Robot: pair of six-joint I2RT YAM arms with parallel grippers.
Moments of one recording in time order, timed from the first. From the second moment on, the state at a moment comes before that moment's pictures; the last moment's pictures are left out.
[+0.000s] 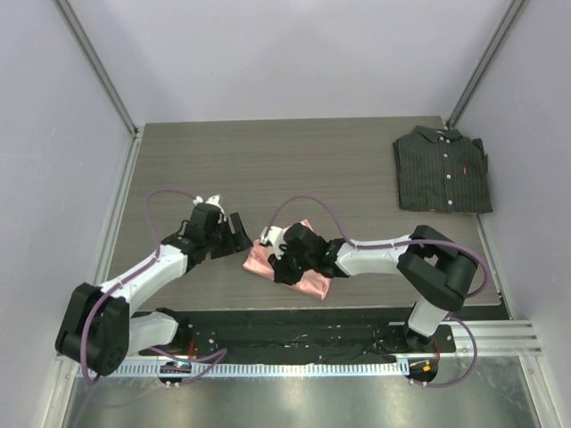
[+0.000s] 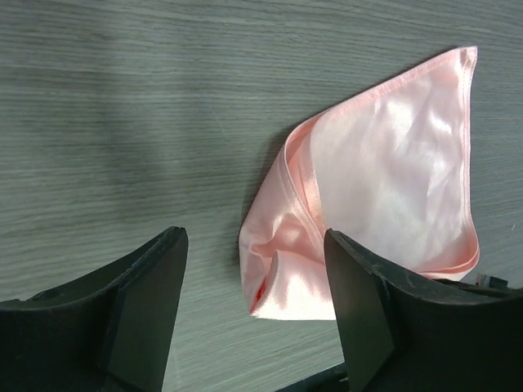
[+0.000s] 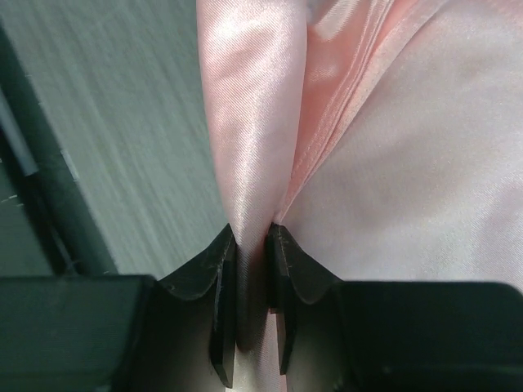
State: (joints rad) left arm -0.41 1.22 0.58 -0.22 0.11 -0.64; right arm 1.01 1.68 0.81 0.08 -0.19 0.02
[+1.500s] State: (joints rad) left arm -0.41 1.35 0.41 0.18 0.34 -0.71; right arm 0.74 1.69 0.83 -0.01 -0.62 0.16
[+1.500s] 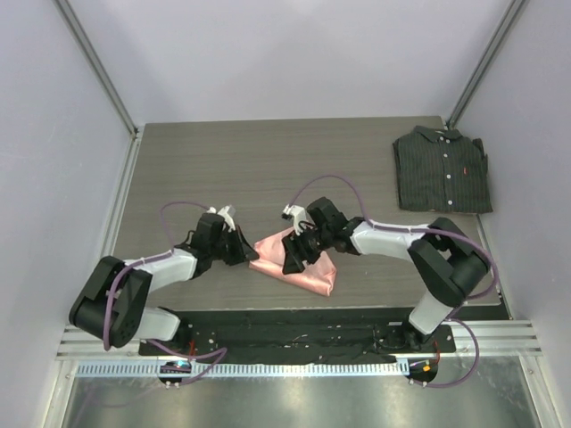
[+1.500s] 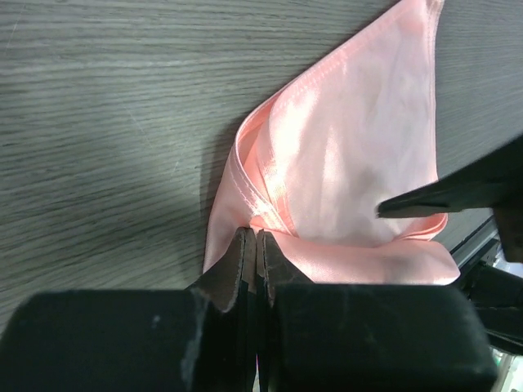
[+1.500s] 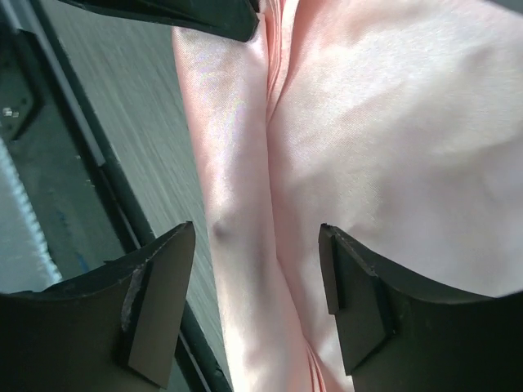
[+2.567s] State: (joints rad) left arm -0.41 1.39 0.51 0.01 0.34 -0.72; right arm 1.12 1.68 0.88 -0.12 0.14 -0.09
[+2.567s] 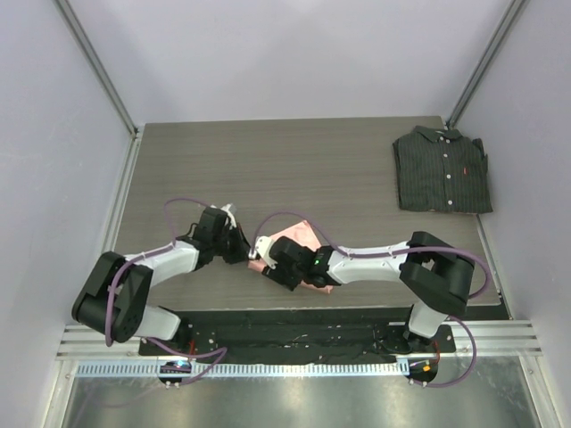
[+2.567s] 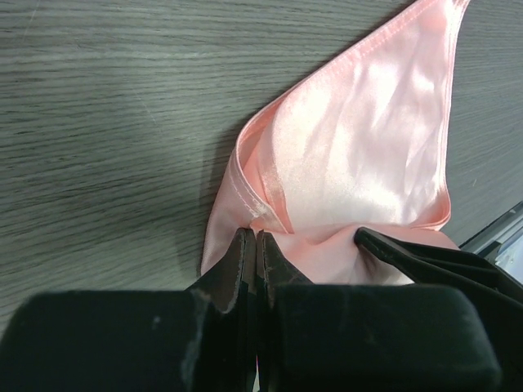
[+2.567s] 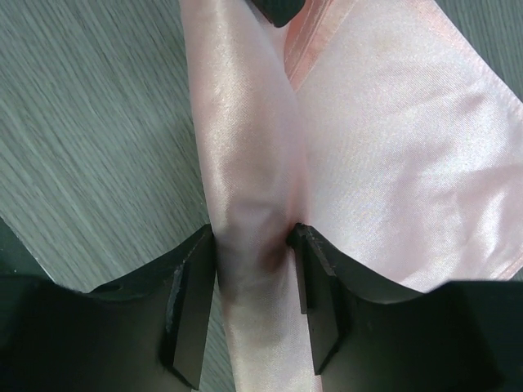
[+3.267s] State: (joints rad) left arm -0.41 1.01 0.49 -0.15 0.13 -0.64; right arm 0.89 1.73 0.89 -0.05 -0.40 0.03
